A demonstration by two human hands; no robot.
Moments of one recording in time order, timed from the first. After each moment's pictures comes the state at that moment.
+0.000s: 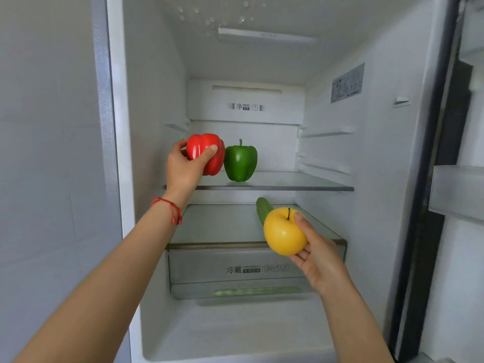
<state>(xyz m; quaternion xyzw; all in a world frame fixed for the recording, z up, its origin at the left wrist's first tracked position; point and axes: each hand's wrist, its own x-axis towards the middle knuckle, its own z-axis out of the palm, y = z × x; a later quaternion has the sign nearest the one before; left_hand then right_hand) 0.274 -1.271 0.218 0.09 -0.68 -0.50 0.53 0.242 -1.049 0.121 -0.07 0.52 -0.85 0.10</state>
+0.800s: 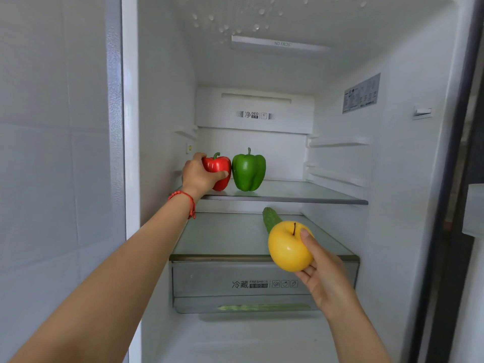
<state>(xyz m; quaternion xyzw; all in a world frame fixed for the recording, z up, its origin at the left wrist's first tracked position) 0.227 -1.307 0.222 0.16 -0.81 -0.37 0.43 0.235 -1.060 0.115 -0.10 0.54 -0.83 0.09</state>
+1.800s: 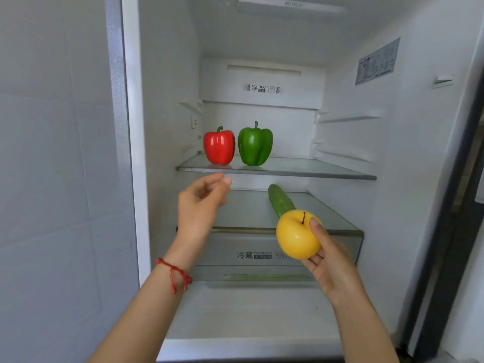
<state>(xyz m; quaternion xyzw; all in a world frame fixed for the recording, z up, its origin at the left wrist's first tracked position) 0.318 -1.232 0.143 0.05 -0.61 -0.64 0.46 0.244 -1.053 0.093 -0.09 0.52 -0.84 0.10</state>
